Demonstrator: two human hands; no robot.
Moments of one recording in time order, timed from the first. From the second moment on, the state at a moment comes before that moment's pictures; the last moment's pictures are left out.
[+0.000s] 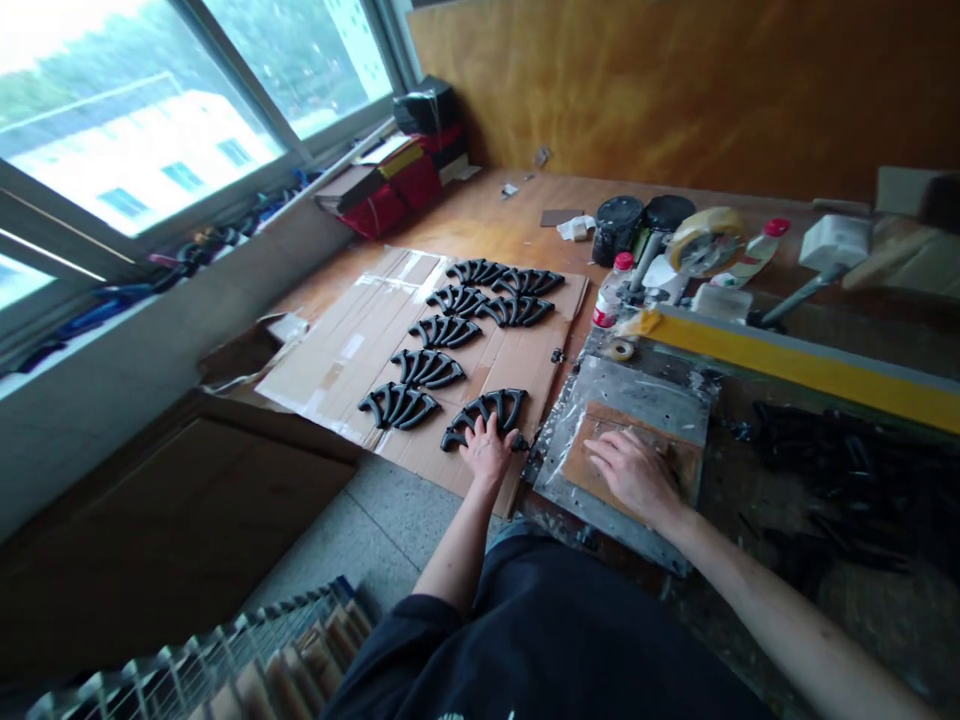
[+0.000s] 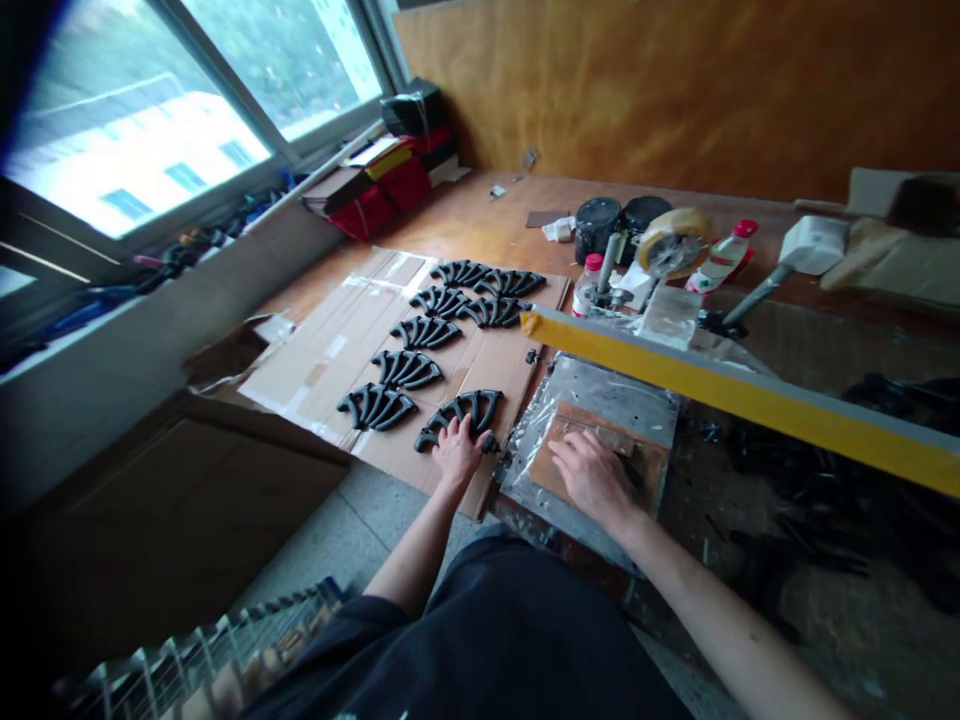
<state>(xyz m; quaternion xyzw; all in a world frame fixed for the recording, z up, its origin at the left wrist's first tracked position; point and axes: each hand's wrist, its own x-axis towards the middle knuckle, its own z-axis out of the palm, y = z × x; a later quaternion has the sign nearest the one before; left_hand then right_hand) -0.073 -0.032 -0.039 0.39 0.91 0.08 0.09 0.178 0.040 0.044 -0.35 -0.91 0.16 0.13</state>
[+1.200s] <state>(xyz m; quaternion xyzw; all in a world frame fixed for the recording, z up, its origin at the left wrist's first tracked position) -0.165 0.119 -0.053 0.60 0.79 0.12 0.08 0.000 0.145 0.000 -0.40 -0.73 0.54 0.14</state>
